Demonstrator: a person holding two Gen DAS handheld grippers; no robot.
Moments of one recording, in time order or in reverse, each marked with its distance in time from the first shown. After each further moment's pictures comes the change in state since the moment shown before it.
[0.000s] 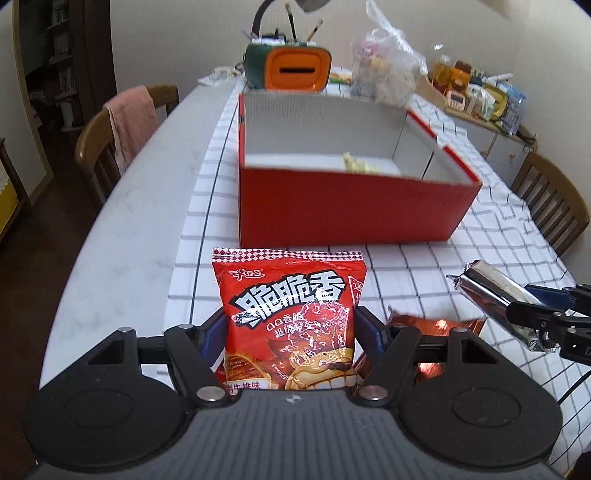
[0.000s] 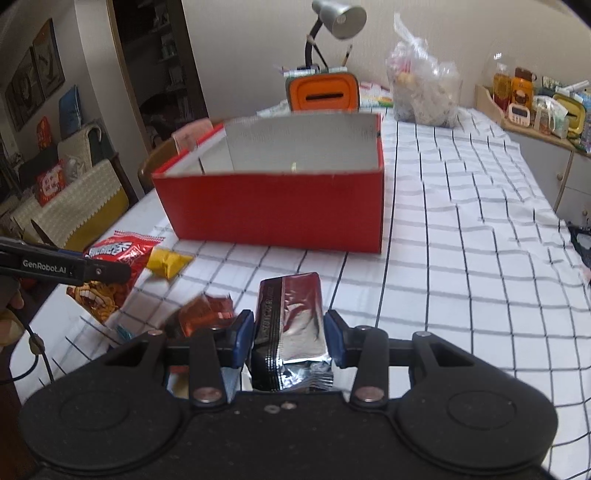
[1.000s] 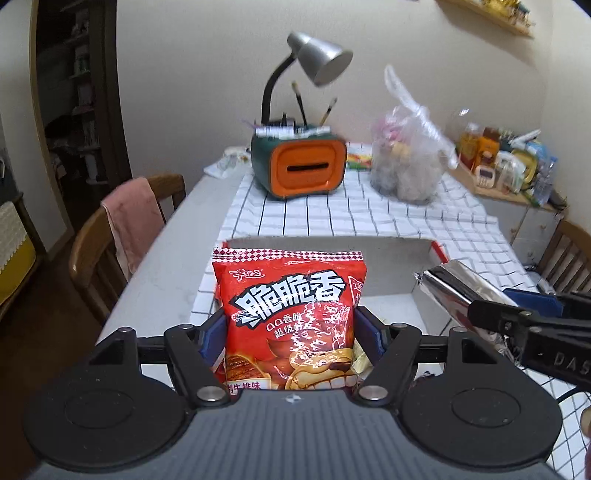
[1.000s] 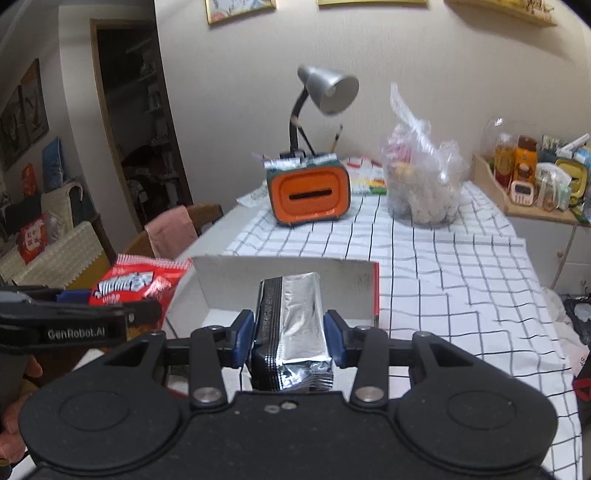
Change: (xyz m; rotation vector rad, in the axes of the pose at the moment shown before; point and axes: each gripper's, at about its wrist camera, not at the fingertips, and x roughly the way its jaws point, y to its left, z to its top) left arm 0.053 -0.040 0.147 -0.012 -0.163 0.112; right arm 0.060 -0.021 0.155 0.014 -0.142 -0.047
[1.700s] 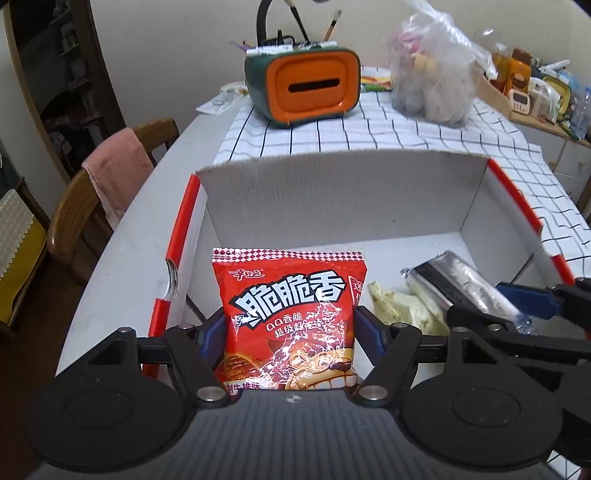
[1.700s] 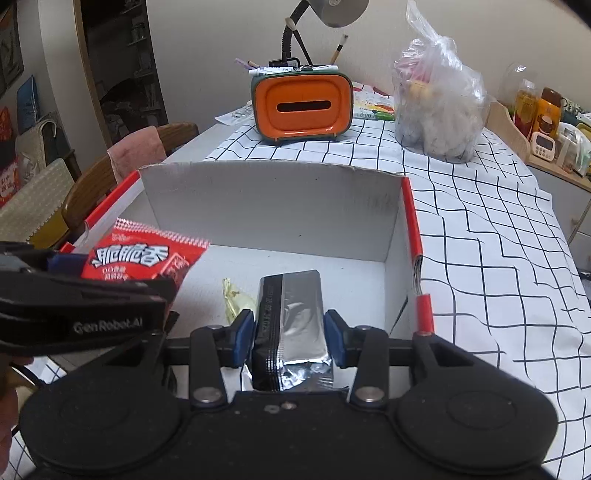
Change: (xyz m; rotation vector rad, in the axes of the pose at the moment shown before) left arm 0.094 -0.015 -0.018 0.074 0.193 0.088; right arm 0.103 0.008 -0.029 -0.048 0.203 -0.073
